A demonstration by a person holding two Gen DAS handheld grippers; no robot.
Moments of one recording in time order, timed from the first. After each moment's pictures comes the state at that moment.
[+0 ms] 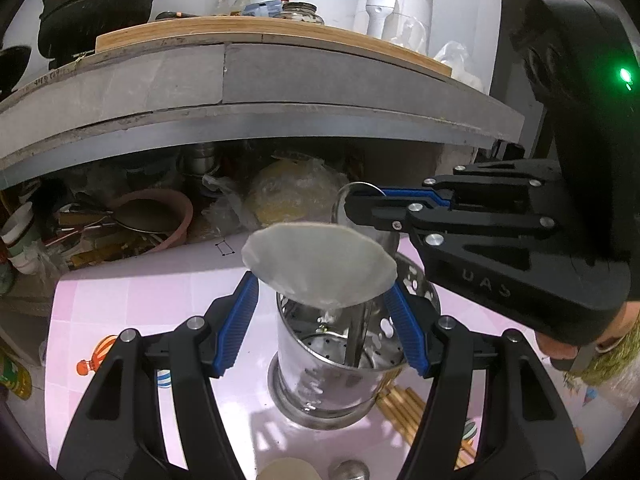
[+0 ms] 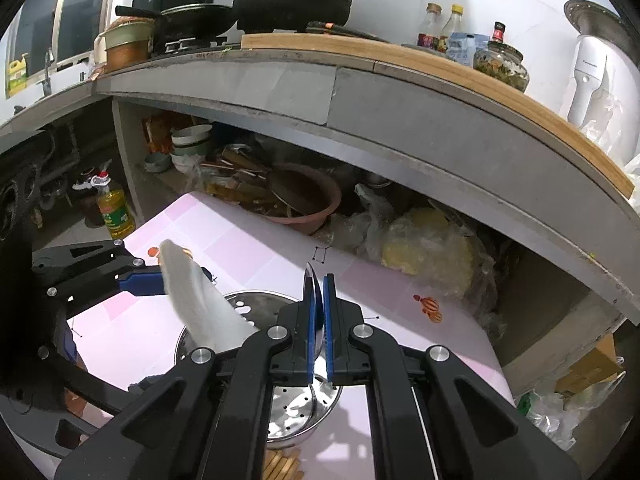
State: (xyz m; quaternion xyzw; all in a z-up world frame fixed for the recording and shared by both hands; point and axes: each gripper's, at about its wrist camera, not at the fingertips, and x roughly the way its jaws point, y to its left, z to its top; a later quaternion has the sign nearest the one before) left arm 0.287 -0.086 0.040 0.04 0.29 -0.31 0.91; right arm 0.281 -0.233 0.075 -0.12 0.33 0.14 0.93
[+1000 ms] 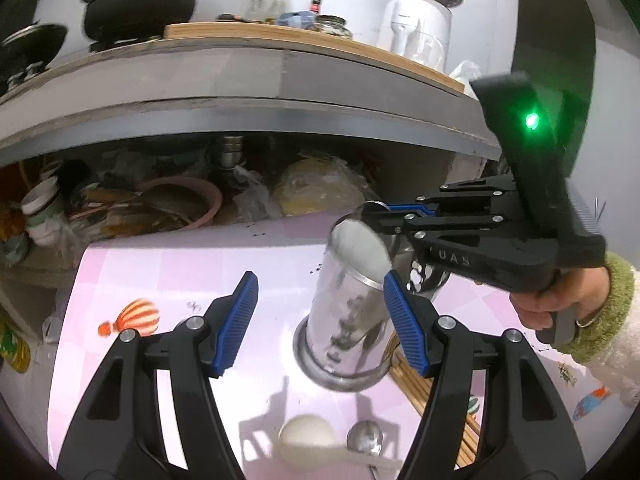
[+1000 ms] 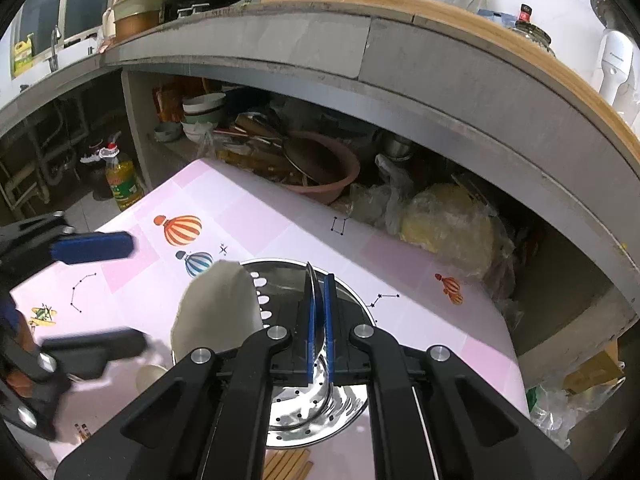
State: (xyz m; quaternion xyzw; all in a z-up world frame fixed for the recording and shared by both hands) left arm 0.248 -0.027 0.038 -0.01 0.28 -0.28 0.92; right arm 0.288 -0.220 0.049 -0.14 0.37 0.15 0.90
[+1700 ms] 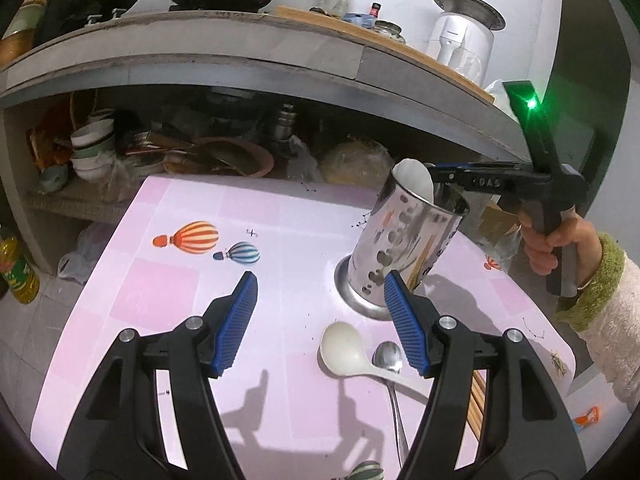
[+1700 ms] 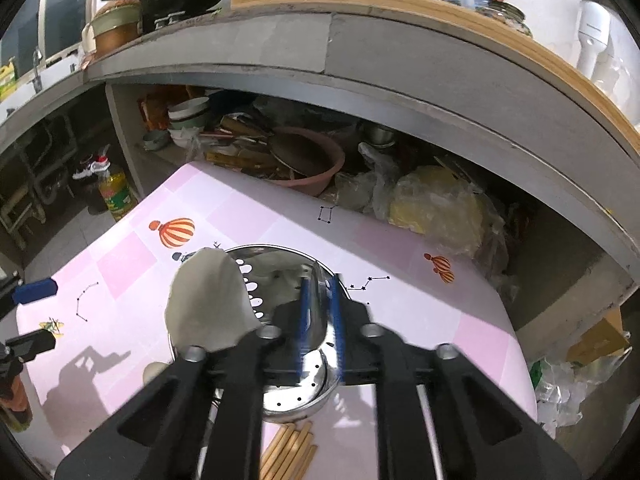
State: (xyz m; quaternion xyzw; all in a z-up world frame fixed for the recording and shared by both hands) left arm 0.175 0.049 0.015 -0.06 0.31 -0.22 0.92; right arm 0.279 -0.240 0.060 -0.10 0.39 0.13 0.91
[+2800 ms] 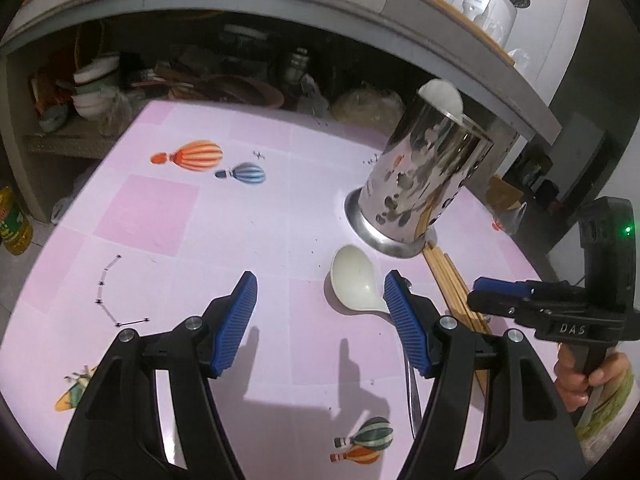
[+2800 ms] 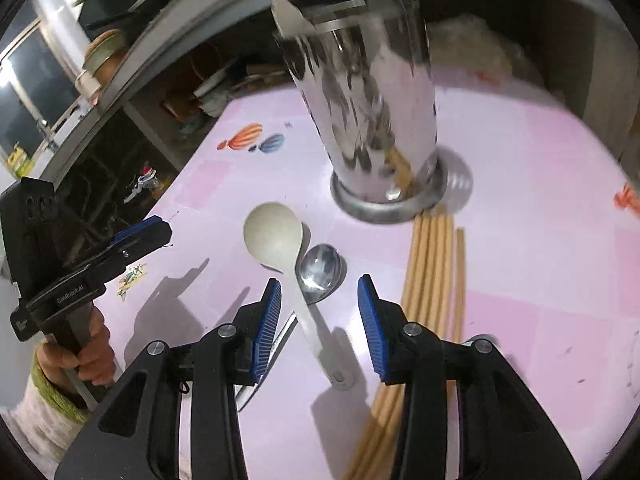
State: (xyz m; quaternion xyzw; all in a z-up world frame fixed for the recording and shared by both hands) left arm 0.177 0.049 -0.044 -0.08 0.39 -0.22 0.89; right arm 0.147 -0.235 -0.050 0.10 0.49 0.16 0.85
